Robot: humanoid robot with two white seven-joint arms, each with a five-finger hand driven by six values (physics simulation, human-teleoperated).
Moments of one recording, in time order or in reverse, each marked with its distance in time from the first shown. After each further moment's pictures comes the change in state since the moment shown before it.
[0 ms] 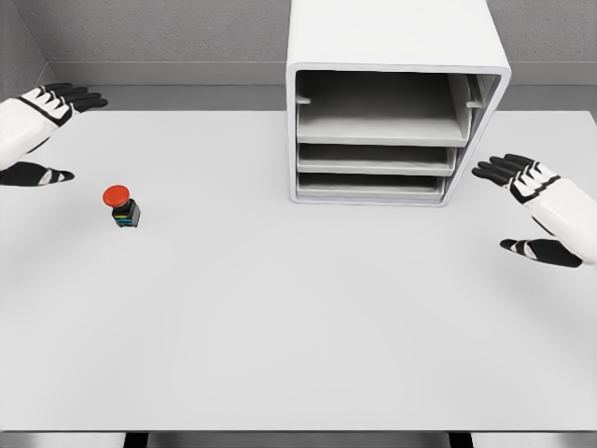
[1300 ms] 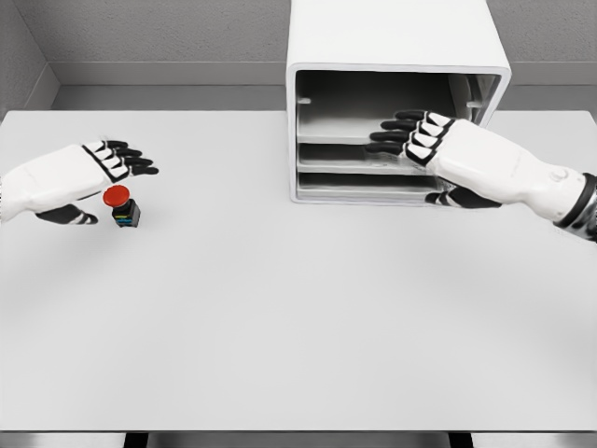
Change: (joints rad) left arm -0.121 0.063 -0.266 -0.056 -0.092 -0.001 -0.112; right arm -0.525 -0.048 0.429 -0.008 -0.029 0.000 0.157
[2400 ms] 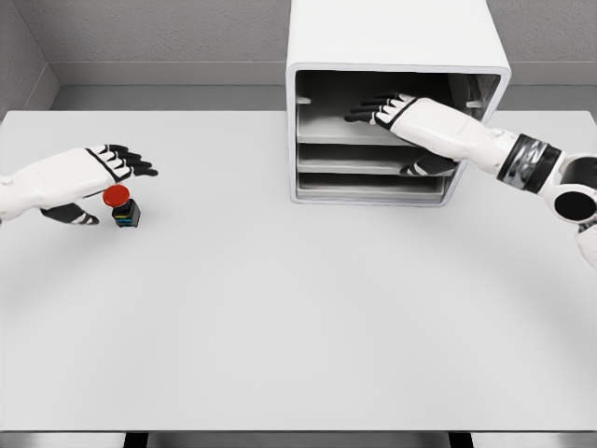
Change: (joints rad) left arm -0.112 -0.038 -0.125 0.131 0.000 0.000 0.000; right arm -0.278 0.197 0.210 0.435 0.058 0.000 0.034
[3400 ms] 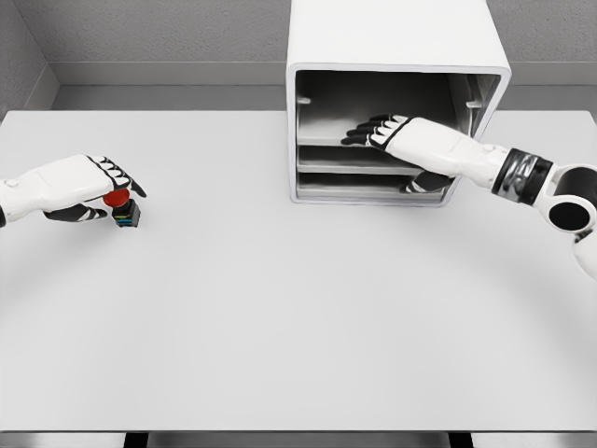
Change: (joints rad) left arm -0.028 -0.024 -0.043 0.066 -0.020 0.000 -0.028; right arm 0.026 -0.015 0.027 -0.020 0.009 0.003 0.022
